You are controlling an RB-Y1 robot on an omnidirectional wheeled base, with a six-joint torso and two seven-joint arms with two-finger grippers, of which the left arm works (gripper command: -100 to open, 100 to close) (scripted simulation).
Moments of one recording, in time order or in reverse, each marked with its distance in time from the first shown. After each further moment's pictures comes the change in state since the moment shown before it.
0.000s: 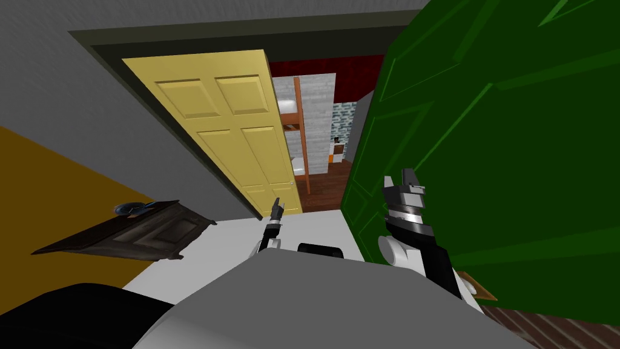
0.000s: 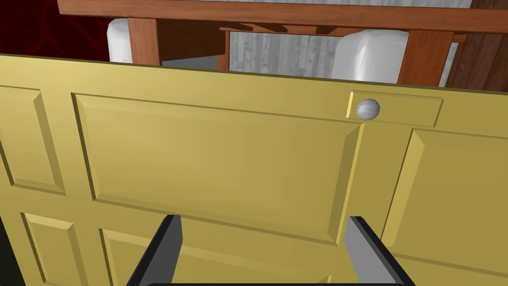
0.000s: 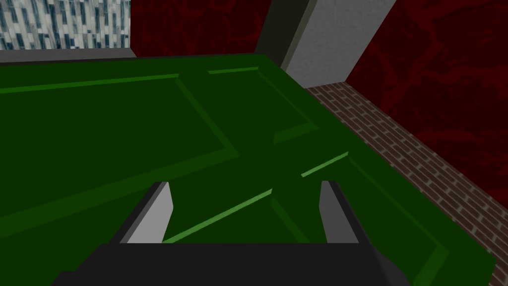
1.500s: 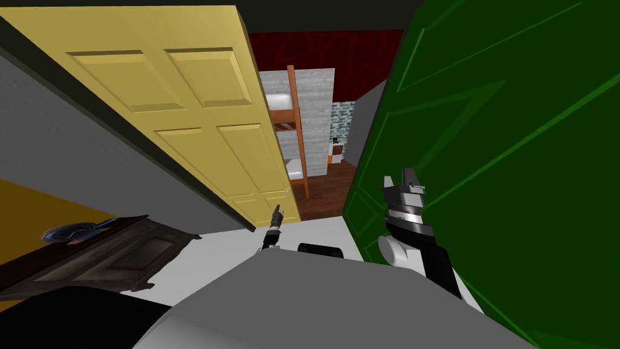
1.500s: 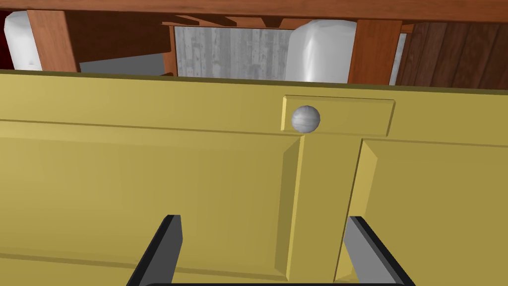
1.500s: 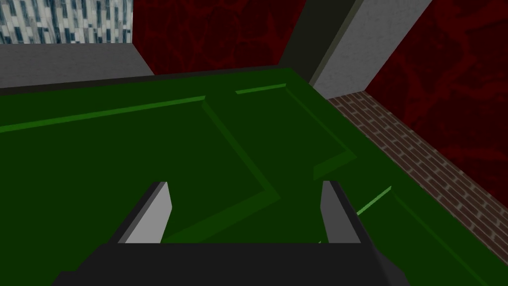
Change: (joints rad) arm -0.053 0.002 0.032 0.271 -0.011 -0.075 0.002
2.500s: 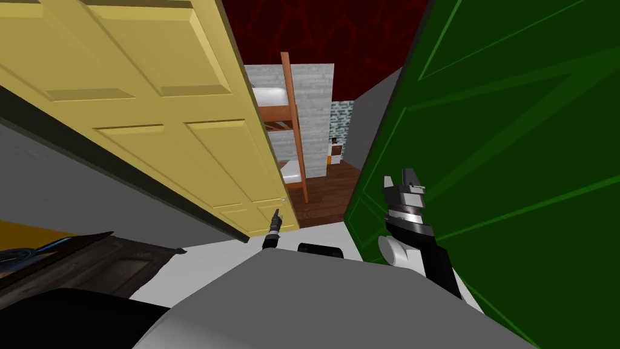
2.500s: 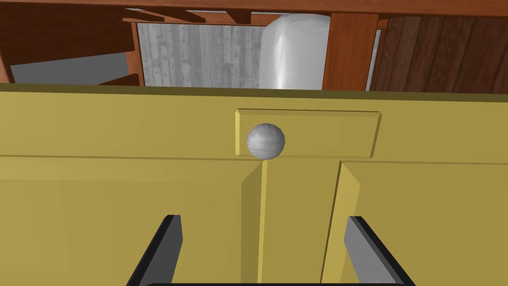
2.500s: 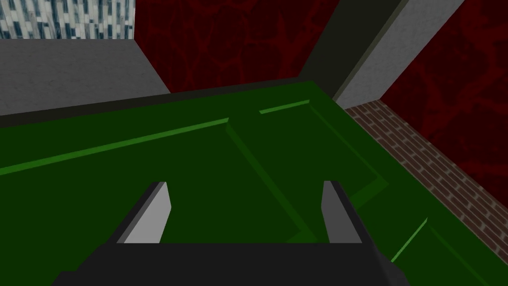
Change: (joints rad) arm -0.035 0.008 0.024 0.167 -0.002 -0.047 0.008
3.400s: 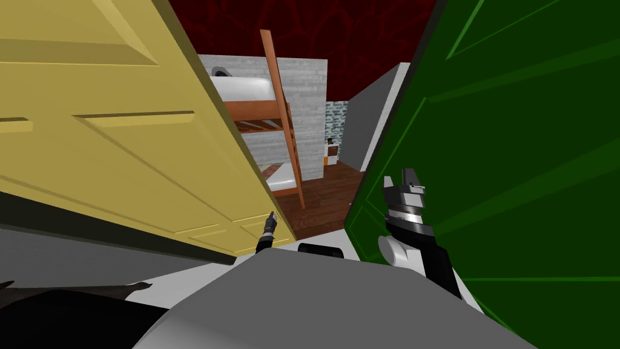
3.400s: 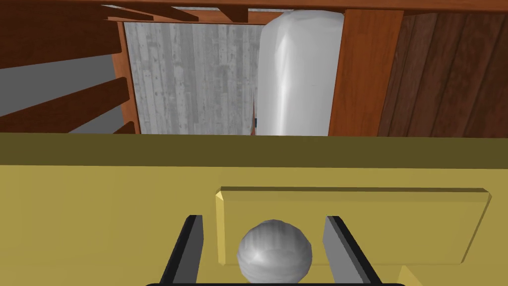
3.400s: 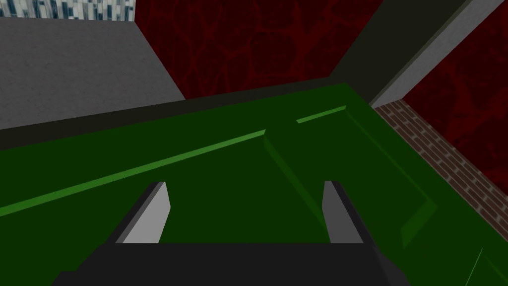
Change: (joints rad) arm -0.022 0.054 0.049 0.091 0.033 -0.036 0.040
